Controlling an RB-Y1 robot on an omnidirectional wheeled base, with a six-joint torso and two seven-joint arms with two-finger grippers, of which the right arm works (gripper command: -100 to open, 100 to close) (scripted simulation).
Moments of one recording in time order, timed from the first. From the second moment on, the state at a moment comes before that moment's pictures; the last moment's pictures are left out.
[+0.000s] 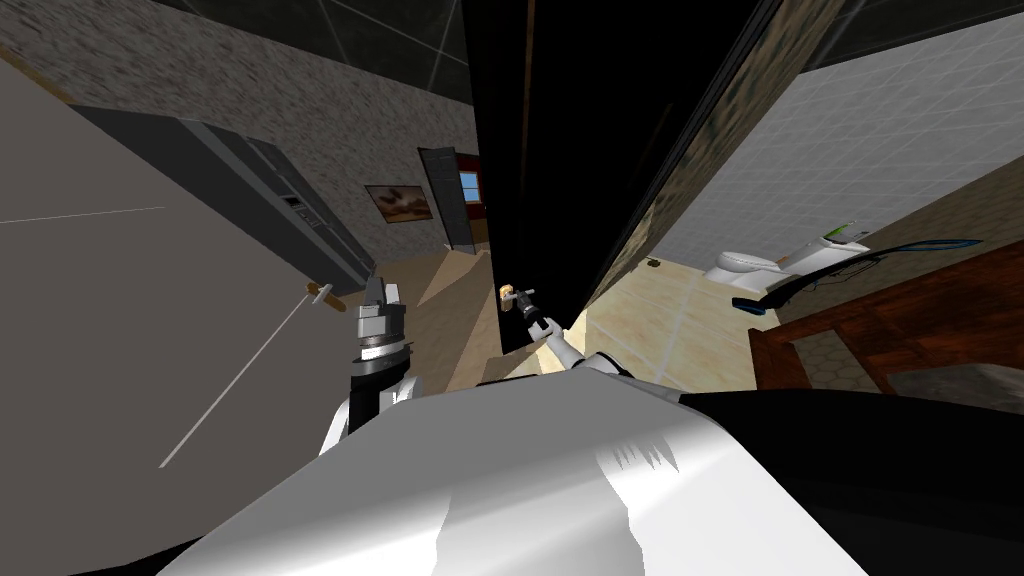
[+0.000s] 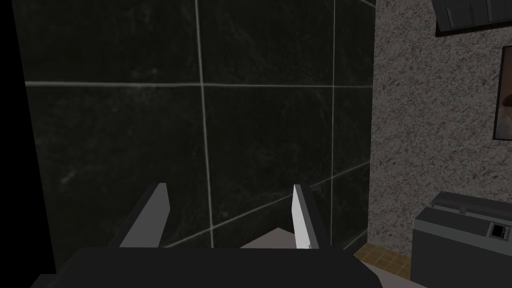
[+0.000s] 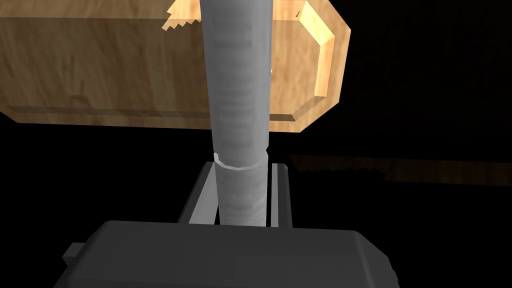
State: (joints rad) arm -0.39 -0.09 0.18 -0.81 0.04 -0.43 -0.21
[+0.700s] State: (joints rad) arm -0.40 -0.10 0.09 -0.78 0.03 -0.43 -0.17
